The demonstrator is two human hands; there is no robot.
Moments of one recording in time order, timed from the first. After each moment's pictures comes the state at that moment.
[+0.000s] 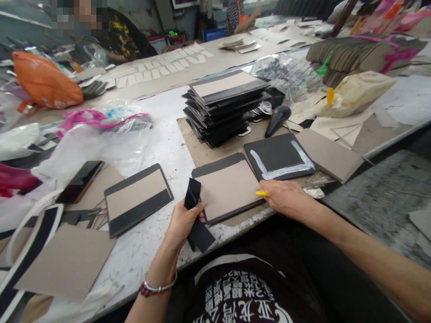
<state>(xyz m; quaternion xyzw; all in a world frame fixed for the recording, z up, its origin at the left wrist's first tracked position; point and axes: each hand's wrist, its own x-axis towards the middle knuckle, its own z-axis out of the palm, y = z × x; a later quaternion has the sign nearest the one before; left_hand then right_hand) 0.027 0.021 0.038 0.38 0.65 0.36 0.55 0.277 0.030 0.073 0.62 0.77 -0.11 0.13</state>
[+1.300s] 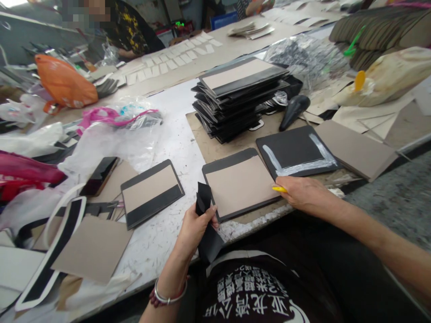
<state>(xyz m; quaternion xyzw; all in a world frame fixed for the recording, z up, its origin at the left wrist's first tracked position) 0.025 0.001 0.038 0.34 0.65 0.34 0.59 0.288 0.035 0.058 0.62 0.76 -0.11 0.13</state>
